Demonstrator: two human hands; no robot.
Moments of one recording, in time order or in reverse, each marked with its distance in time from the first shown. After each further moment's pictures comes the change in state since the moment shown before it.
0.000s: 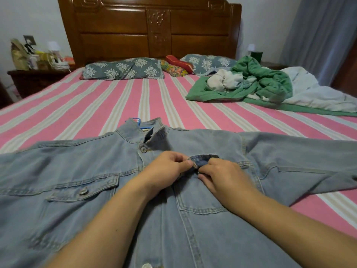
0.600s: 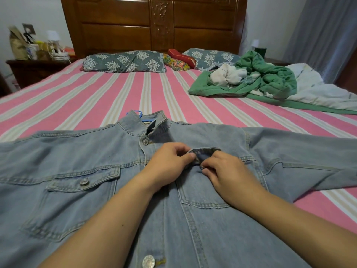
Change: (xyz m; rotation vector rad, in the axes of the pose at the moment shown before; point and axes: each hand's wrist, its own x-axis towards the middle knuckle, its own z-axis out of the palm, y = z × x) left_hand 0.002 -0.008 0.000 0.117 0.118 0.113; right_hand -0.006 -0.004 -0.006 0.170 -0.065 0.113
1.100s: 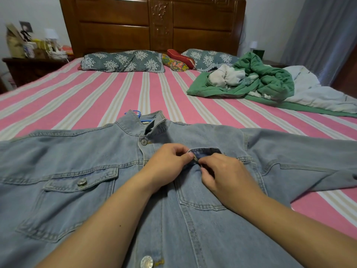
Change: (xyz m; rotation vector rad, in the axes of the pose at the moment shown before) left_hand -0.001 0.001 0.000 -0.002 -0.021 -0.038; right_hand -0.005 -0.007 0.001 -0.012 0.134 -0.065
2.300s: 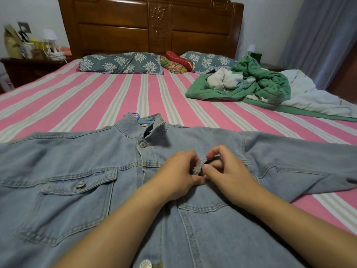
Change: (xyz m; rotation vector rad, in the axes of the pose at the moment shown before) left_hand -0.006 0.010 0.018 0.463 -0.044 0.193; right_hand 0.004 -0.005 -0.022 0.556 -0.118 0.387
